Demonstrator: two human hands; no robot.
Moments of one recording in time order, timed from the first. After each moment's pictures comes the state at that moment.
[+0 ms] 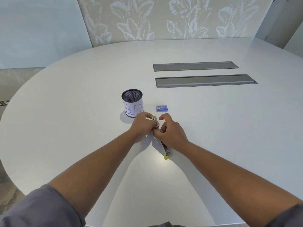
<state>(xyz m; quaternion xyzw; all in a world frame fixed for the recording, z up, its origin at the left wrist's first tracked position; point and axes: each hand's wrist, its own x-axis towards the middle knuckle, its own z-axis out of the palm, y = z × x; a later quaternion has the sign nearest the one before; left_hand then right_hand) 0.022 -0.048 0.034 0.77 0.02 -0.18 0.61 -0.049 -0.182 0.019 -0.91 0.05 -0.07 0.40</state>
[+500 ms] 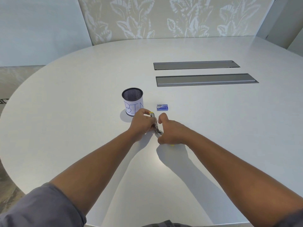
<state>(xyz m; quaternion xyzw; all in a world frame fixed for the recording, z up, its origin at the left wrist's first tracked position) 0.026 -0.046 0.027 0.74 0.01 -0.15 0.66 -0.050 -0.185 0.066 -0.96 0.01 0.16 0.23</state>
